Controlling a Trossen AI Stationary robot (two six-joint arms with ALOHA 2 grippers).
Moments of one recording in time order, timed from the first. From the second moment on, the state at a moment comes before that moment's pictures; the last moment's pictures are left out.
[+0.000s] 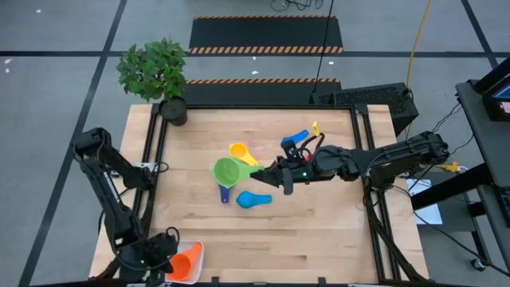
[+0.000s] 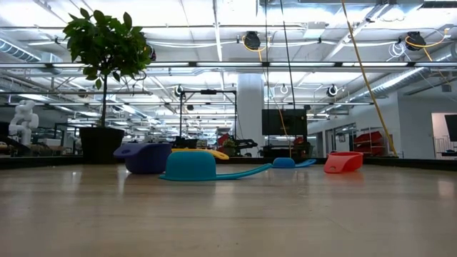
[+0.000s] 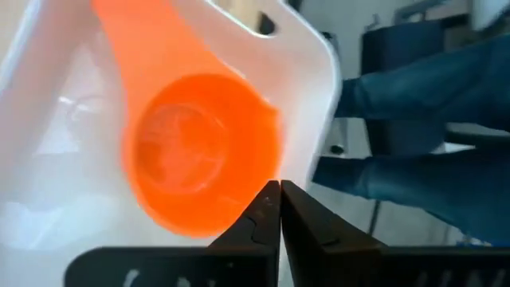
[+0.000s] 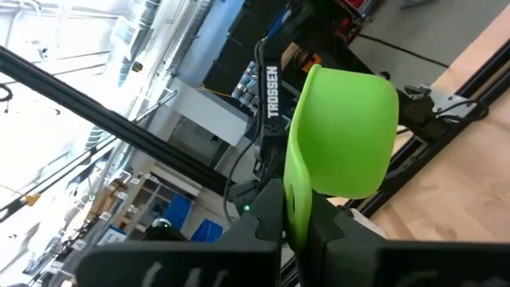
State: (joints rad) left arm -1.16 1.42 0.87 -0.37 -0.17 -1.50; right arm 0.21 1.41 1.25 0.18 0.12 1.03
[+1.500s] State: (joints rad) left arm -1.03 1.05 0.87 -0.73 -0.12 -1.60; right arm 0.28 1.42 1.25 0.20 0.16 1.13
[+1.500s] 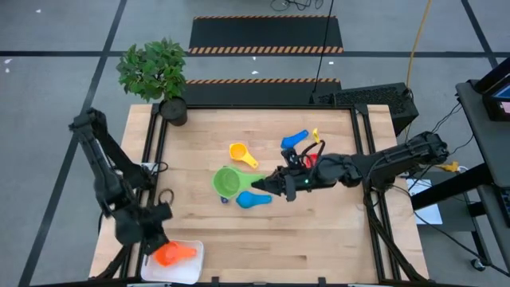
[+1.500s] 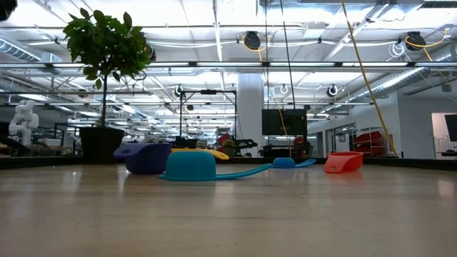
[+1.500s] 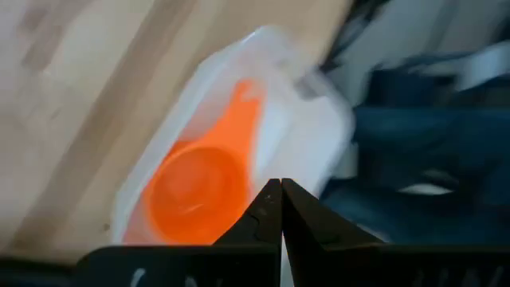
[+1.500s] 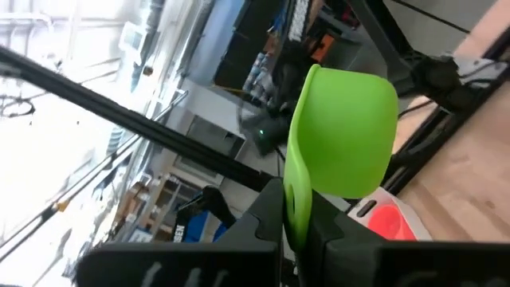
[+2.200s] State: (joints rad) left arm -1.03 0.74 0.87 -0.27 -0.68 -1.32; right arm 0.48 1.72 1.25 0.70 0.47 1.20
